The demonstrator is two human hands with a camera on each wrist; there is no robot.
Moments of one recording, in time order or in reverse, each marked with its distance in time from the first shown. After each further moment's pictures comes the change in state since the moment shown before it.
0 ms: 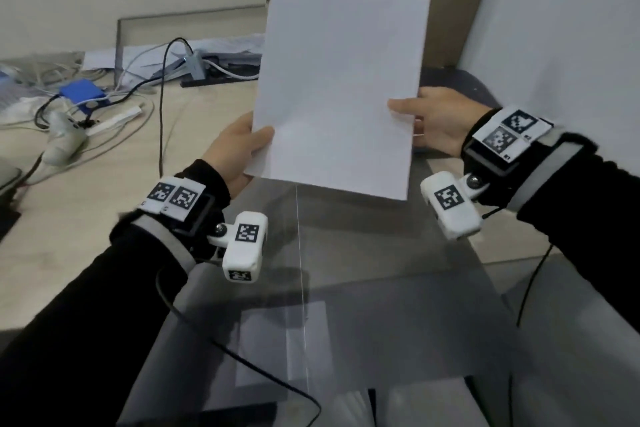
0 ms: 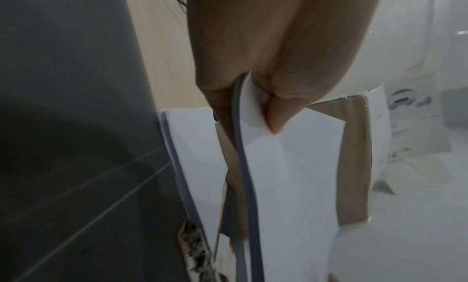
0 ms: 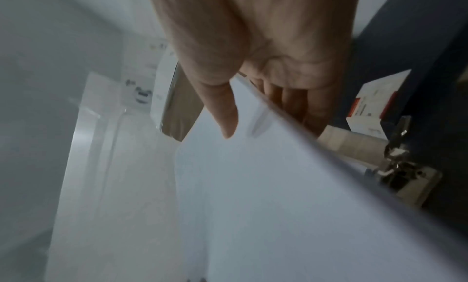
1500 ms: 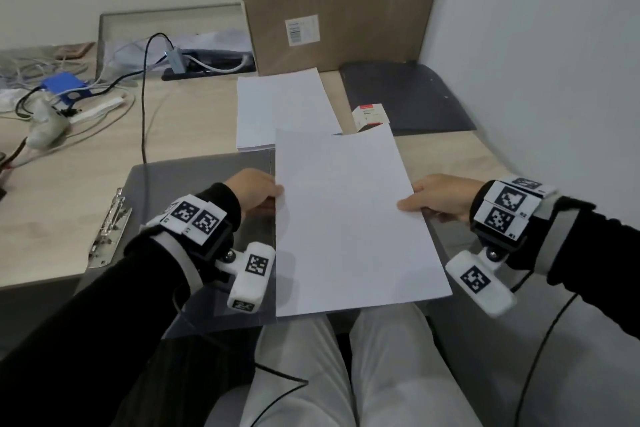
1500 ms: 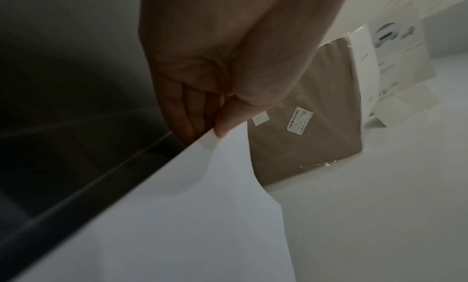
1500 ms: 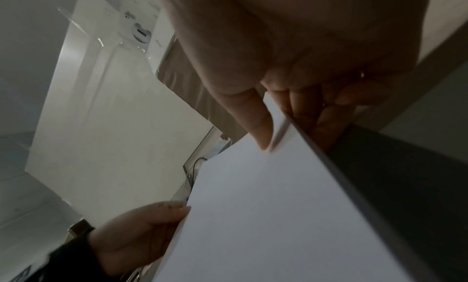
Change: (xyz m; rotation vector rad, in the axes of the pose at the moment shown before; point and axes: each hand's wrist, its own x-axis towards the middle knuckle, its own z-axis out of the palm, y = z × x) left_hand -0.069 -0.043 0.050 0.485 -0.025 -0.430; right_hand -0.108 0.099 -0.038 -0.639 -0.046 0.368
